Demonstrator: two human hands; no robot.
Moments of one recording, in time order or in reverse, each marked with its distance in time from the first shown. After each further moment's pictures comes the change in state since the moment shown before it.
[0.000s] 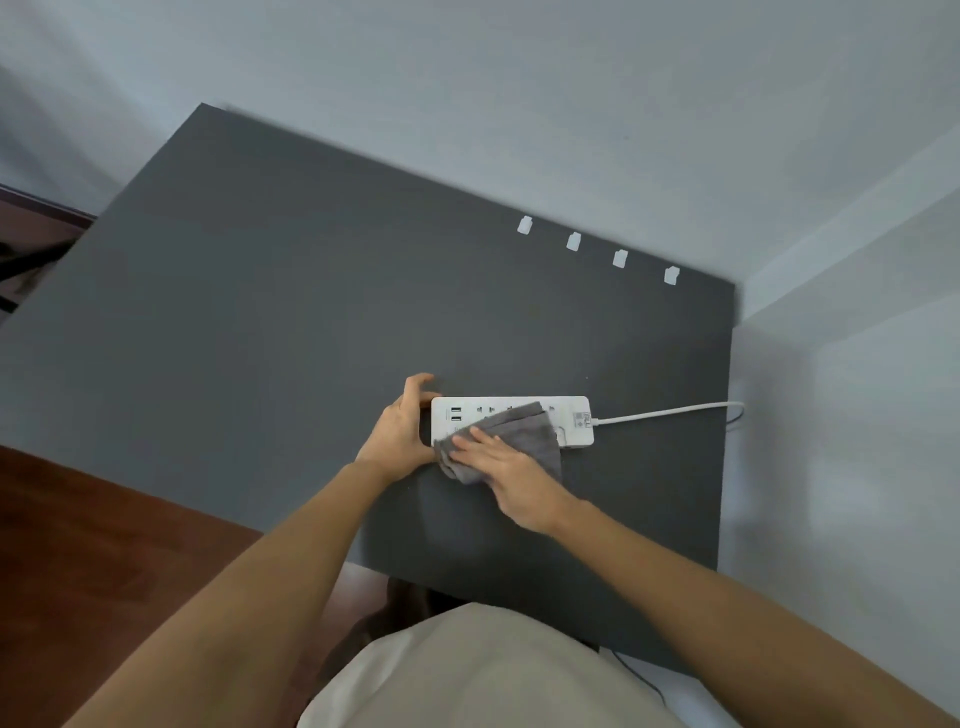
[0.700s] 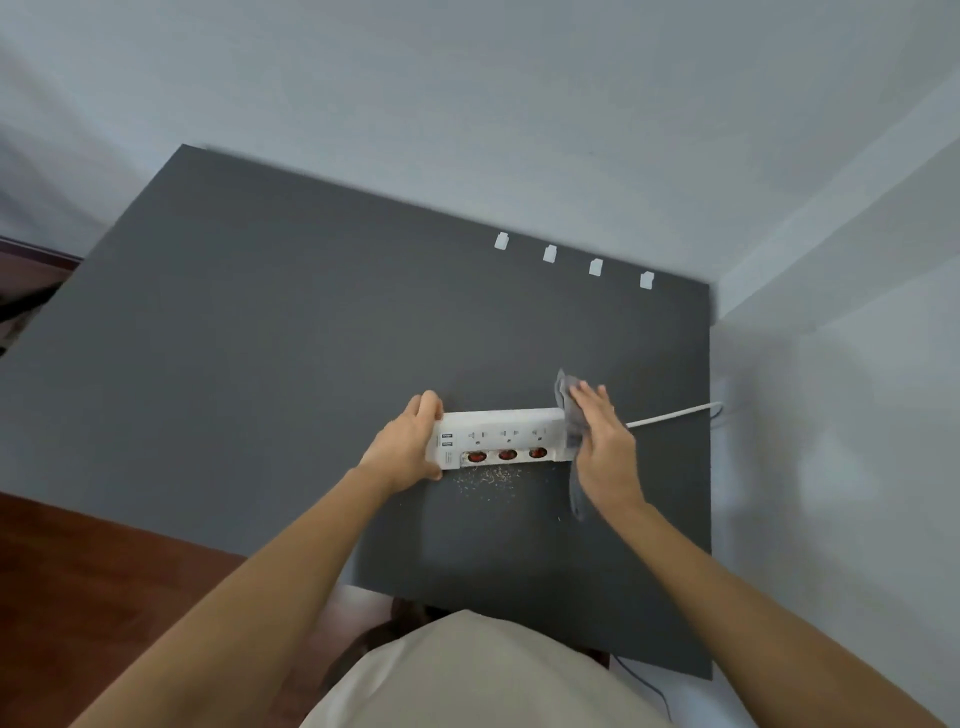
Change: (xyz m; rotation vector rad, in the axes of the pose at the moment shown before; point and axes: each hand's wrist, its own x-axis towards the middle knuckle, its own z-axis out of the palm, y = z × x) left_hand 0.007 0.033 -0.002 0.408 -0.150 0.005; right_hand -0.042 0.033 -0.063 -0.004 0.744 0.458
